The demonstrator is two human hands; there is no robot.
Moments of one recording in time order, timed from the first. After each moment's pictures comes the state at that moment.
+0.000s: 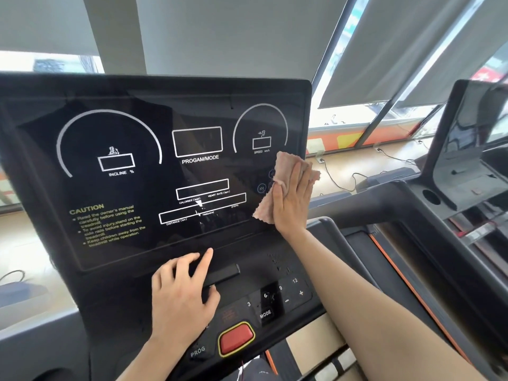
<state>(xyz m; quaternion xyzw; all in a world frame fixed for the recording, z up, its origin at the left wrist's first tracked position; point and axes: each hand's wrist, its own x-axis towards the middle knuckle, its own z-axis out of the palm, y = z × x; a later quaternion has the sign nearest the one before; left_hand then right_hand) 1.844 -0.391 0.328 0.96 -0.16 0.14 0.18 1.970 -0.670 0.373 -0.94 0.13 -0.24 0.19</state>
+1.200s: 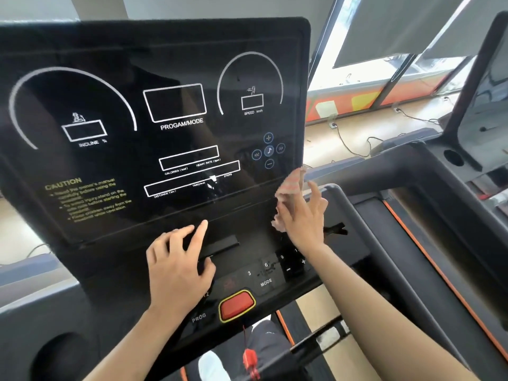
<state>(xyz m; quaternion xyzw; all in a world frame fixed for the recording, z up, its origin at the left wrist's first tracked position) 1.843 -0.395 0.318 0.96 -0.15 0.19 0.14 1.878 -0.690 0.322 -0.95 0.17 -0.10 0.22</state>
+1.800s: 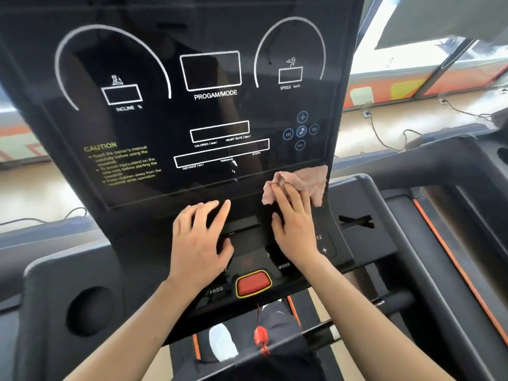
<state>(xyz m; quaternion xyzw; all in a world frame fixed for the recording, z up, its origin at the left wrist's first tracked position) 1.840 -0.387 0.319 0.96 -0.18 0.16 0.16 1.849 -0.617 0.314 -0.95 -0.02 -0.18 0.25</state>
